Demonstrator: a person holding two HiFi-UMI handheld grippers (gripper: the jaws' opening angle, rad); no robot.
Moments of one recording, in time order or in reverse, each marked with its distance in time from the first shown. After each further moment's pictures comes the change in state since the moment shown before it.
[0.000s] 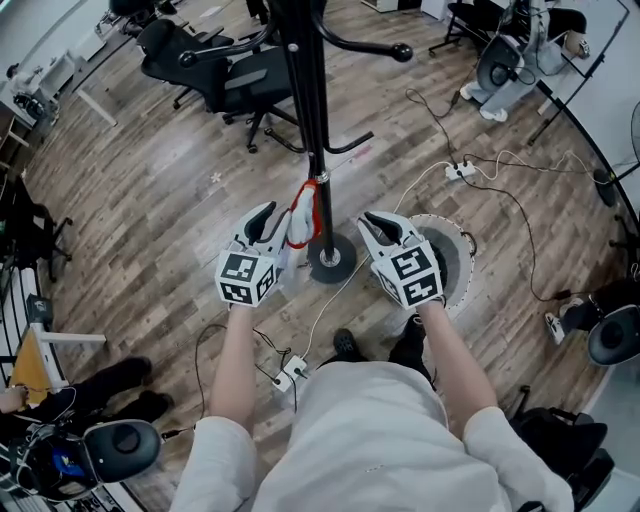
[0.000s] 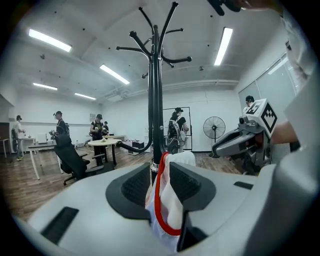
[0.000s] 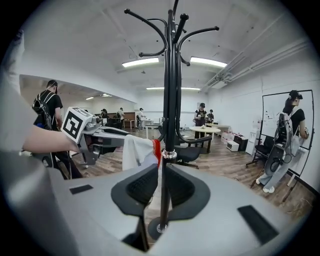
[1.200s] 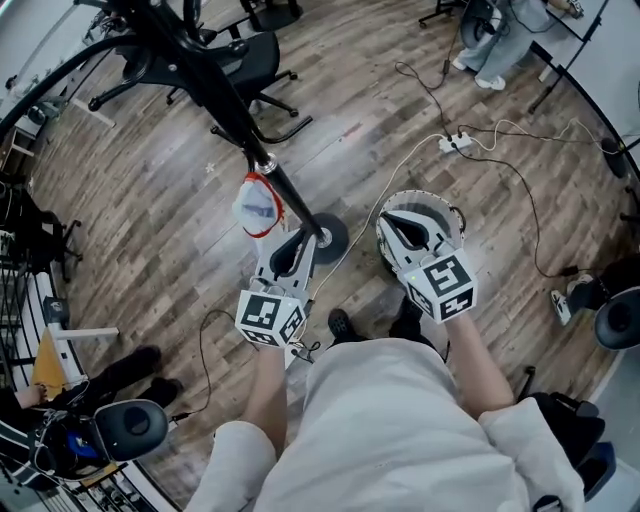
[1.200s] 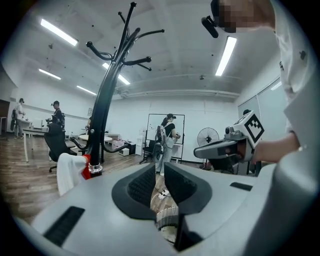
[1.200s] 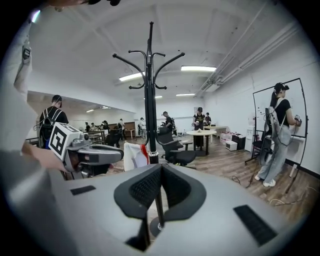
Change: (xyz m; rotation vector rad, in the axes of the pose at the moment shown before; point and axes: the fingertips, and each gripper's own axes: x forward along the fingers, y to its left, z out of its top) left arm 0.015 -0.192 0.043 -0.133 -0.051 -0.048; right arm -0.138 -0.082 -0.013 0.082 -0.087 0.033
